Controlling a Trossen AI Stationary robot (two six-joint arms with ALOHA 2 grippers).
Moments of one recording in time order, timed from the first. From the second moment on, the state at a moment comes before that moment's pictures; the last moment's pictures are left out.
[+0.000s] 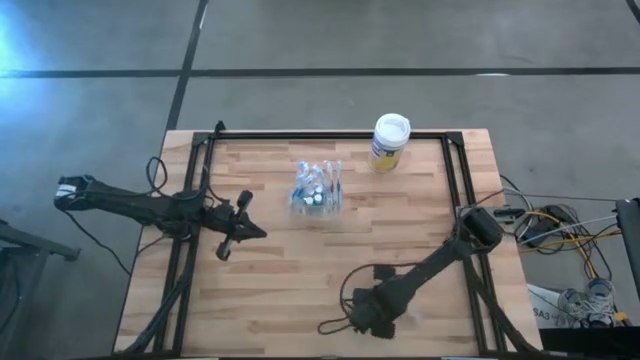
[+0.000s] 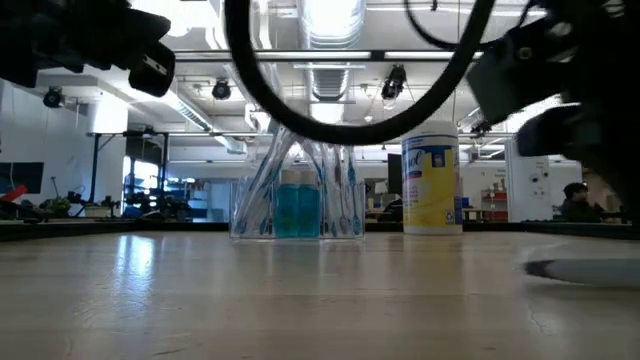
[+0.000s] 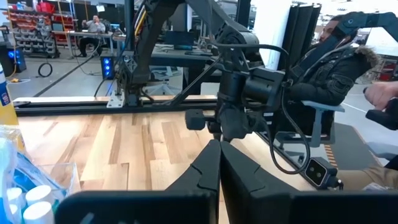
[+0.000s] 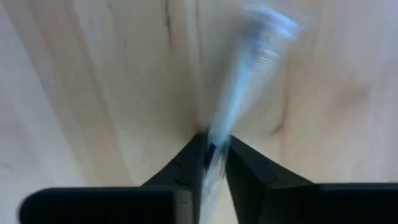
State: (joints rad) left arm -0.12 0.60 0.21 0.42 0.16 -0.08; right arm 0.59 2.10 1.48 -0.99 0.01 0.78
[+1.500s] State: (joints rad) left arm -0.20 1.24 0.45 0.69 0.23 -0.55; right arm 0.51 2.11 1.72 -0.94 1.10 -0.69
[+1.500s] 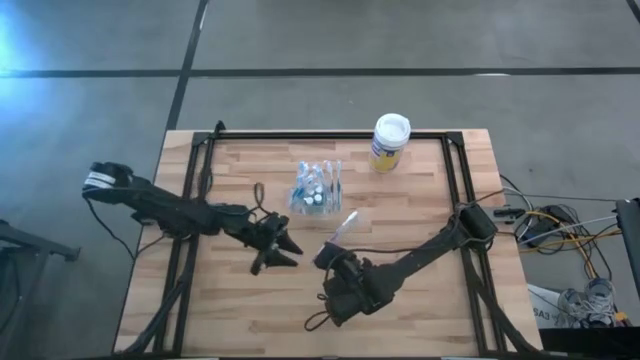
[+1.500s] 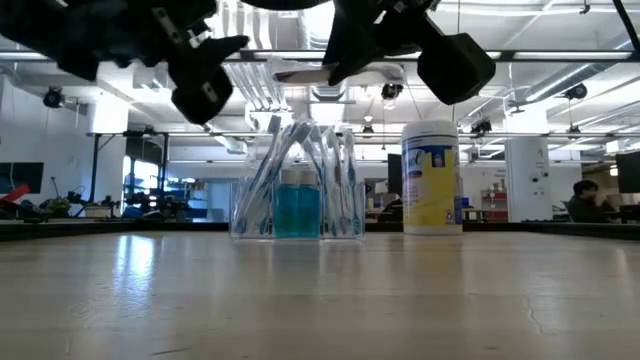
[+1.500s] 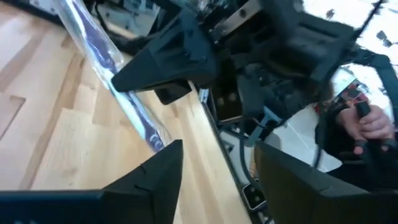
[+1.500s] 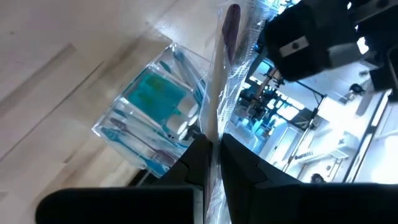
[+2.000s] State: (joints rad) left arm -0.19 1.45 0.77 0.29 0.21 -0.44; right arm 0.51 2.11 1.72 -0.91 1.10 -0.74
